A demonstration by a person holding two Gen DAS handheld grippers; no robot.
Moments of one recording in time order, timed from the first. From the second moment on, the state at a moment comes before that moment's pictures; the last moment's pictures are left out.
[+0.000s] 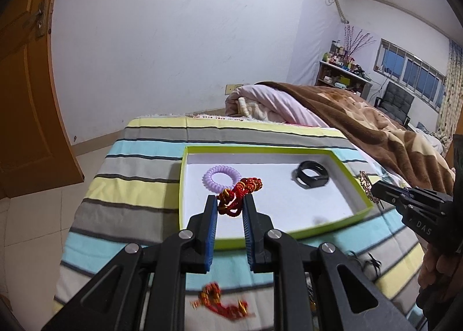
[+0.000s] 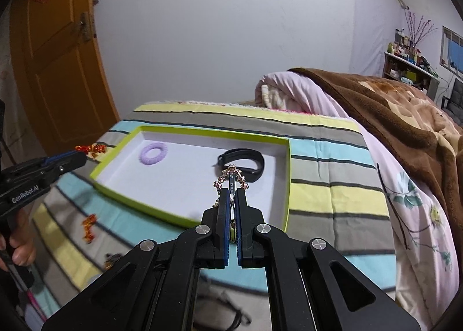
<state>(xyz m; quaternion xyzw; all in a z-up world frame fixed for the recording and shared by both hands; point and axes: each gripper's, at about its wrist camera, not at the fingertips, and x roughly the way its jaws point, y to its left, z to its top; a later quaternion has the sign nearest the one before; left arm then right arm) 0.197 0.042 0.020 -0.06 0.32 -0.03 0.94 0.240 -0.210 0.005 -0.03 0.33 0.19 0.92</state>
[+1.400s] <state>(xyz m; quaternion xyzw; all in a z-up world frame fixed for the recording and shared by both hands) 0.251 0.057 -0.021 -0.06 0.38 -0.02 0.92 0.293 -0.208 -0.032 -0.02 0.39 0.16 0.91</state>
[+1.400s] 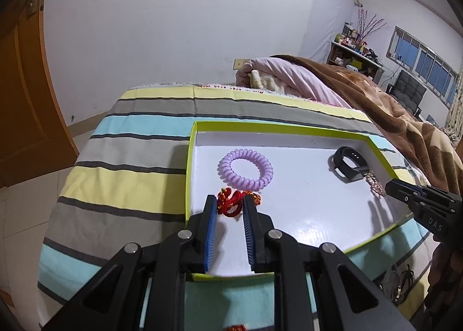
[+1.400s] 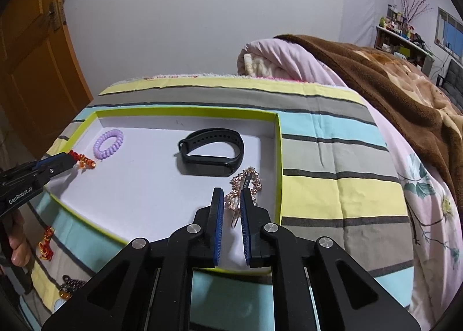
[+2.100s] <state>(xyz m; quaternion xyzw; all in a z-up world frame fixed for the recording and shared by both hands) 0.149 0.049 0.025 -0.06 0.32 -0.03 0.94 0.182 -0.222 0.019 0.00 0.33 0.19 0.92</state>
